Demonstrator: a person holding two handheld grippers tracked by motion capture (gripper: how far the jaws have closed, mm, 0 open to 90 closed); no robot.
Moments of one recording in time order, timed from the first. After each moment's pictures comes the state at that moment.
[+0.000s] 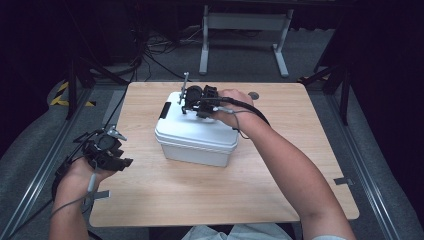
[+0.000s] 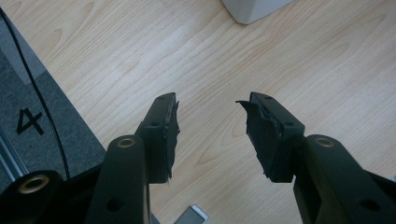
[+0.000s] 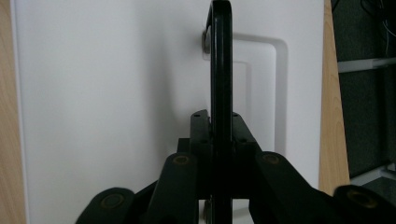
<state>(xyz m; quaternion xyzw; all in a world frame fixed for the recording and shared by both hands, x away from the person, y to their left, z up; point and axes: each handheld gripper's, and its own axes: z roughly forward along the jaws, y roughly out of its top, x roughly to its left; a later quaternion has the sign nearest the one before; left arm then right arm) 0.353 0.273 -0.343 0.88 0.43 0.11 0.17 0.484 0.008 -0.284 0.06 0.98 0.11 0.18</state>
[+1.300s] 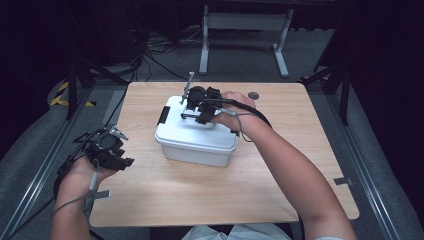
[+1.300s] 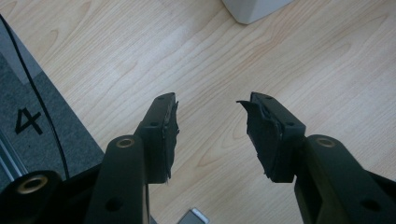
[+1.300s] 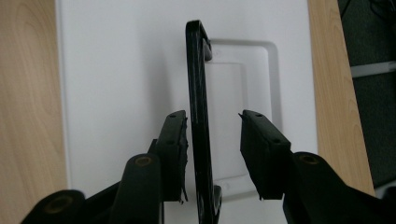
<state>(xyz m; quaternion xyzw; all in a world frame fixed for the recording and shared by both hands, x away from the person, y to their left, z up) 0.358 0.271 -0.346 0.88 0.42 0.11 0.17 0.478 -0.001 -0.280 0.07 0.97 0.15 0.16</state>
